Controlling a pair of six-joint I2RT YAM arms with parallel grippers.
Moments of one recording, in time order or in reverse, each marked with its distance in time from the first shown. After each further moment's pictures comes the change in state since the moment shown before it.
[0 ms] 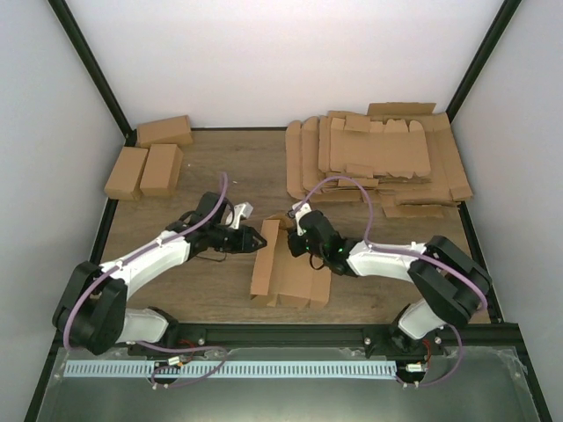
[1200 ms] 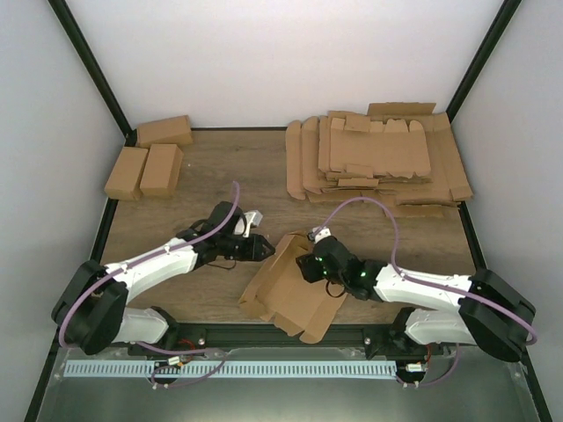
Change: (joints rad) left arm -0.146 -0.018 -0.044 0.088 -0.127 -0.109; right arm 0.142 -0.346 -0.201 -0.246 0.053 0.319
